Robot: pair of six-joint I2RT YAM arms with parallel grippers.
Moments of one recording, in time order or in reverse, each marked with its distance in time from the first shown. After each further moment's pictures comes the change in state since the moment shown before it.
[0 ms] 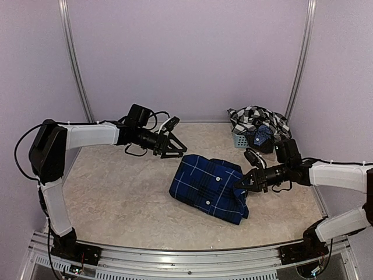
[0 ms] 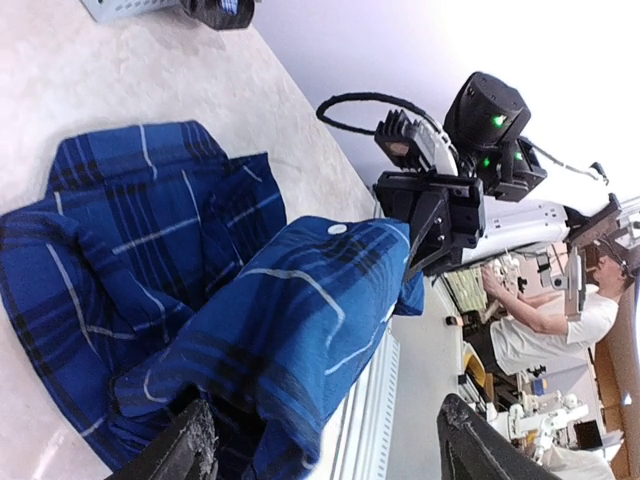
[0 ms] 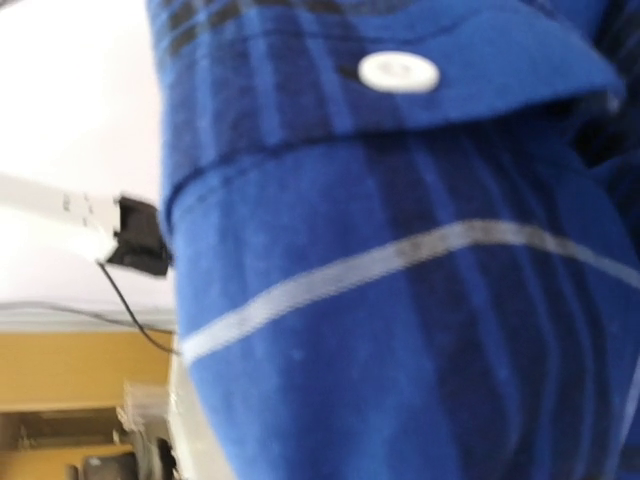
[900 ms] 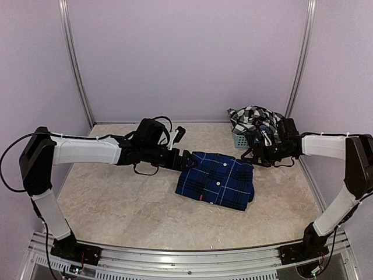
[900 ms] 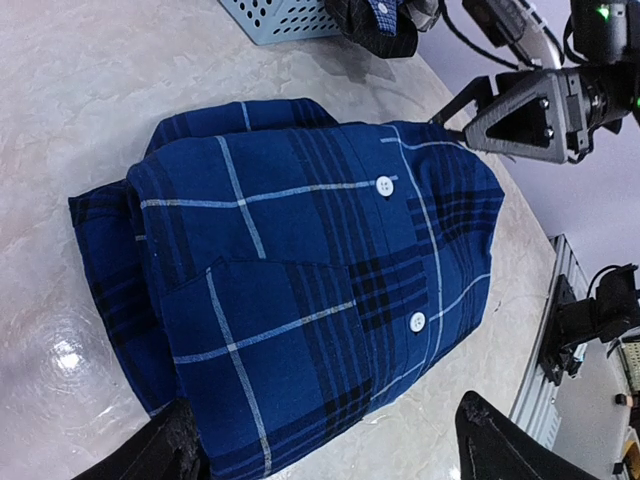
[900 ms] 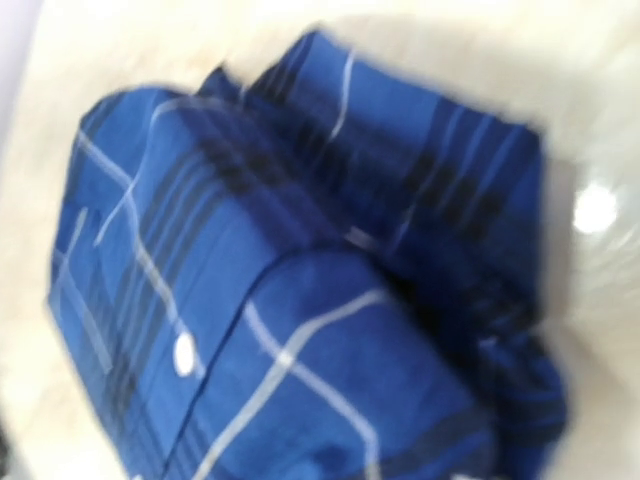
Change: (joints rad) left arm -0.211 -0.145 -0.189 0.107 -0.708 -0.008; right arm -0.227 0.342 0.345 -0.176 0.270 -0.347
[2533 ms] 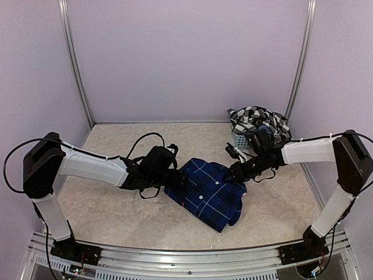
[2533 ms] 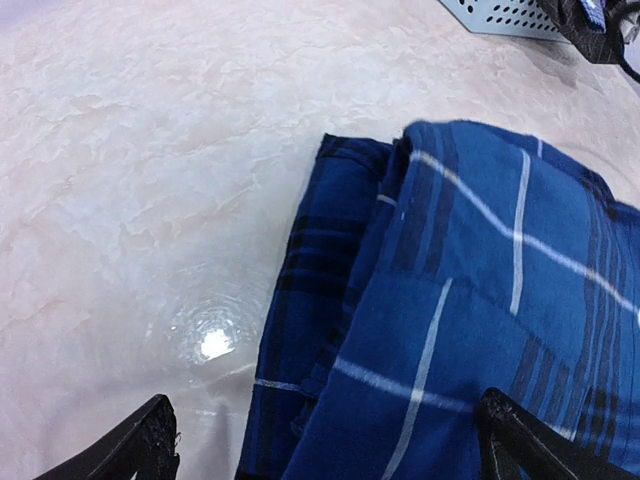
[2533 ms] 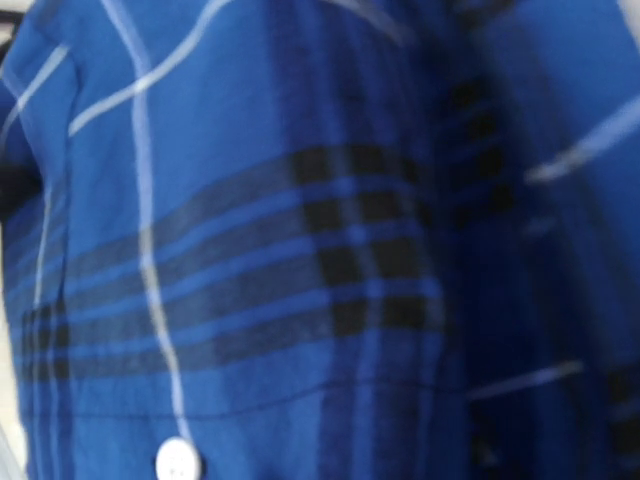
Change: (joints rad) left arm -0.183 0.034 -0.179 0.100 -0.663 -0.070; right arm 0.270 0.093 0.022 -0.022 0.093 -0.139
